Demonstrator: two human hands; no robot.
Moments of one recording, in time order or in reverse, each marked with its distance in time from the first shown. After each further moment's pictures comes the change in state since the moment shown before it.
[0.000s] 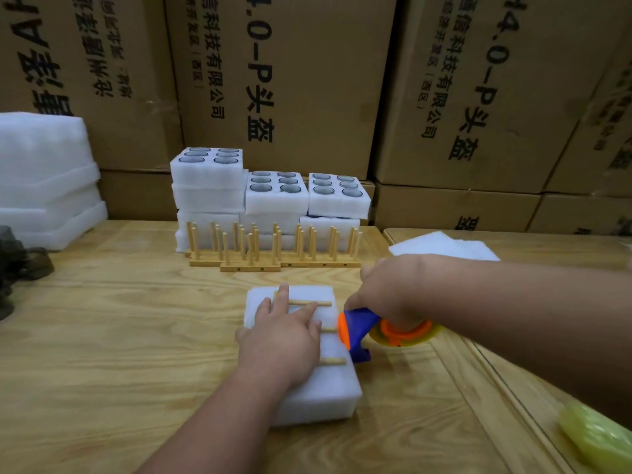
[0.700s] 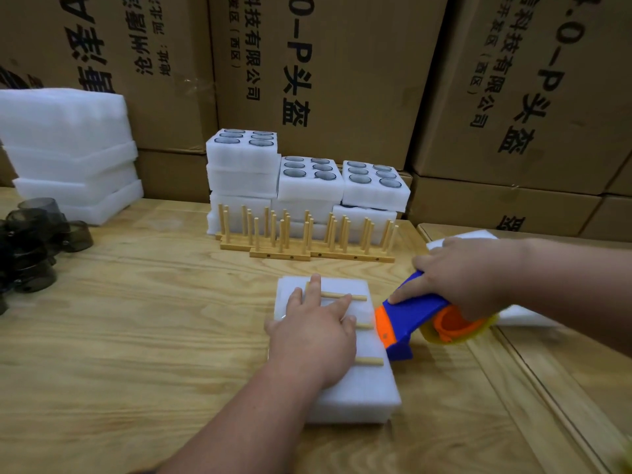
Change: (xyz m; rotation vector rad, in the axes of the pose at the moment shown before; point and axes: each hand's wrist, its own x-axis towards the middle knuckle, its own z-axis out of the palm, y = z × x) left_hand 0.001 0.000 0.000 -0.036 -0.009 -0.017; right_hand 0.001 0.045 0.024 -0.021 0.188 -0.113
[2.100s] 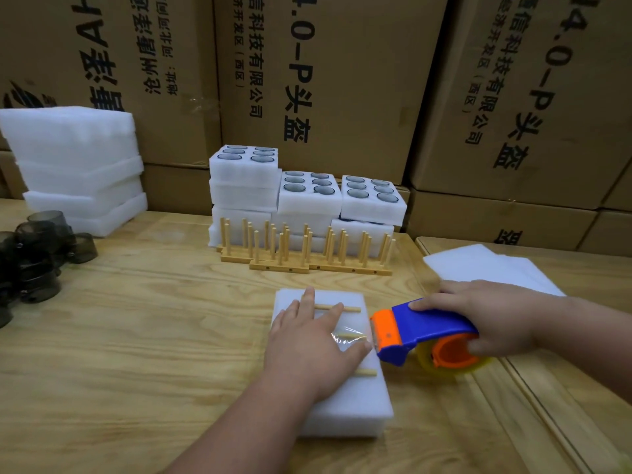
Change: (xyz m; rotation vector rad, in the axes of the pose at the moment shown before) left_hand -0.001 -0.009 0.004 -0.017 0.107 0.084; right_hand -0.014 0.023 0.091 0.468 0.260 0.035
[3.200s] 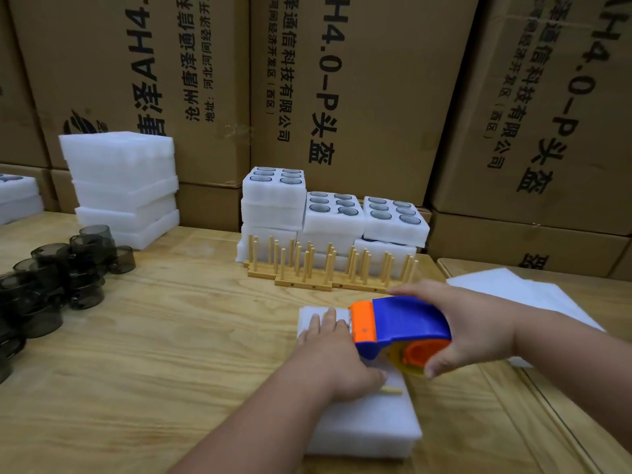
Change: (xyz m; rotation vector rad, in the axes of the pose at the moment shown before) left_hand 0.005 -0.005 -0.025 -0.053 -0.187 -0.036; right_hand 0.036 -0.059 -0.036 0.345 0.099 -0.028
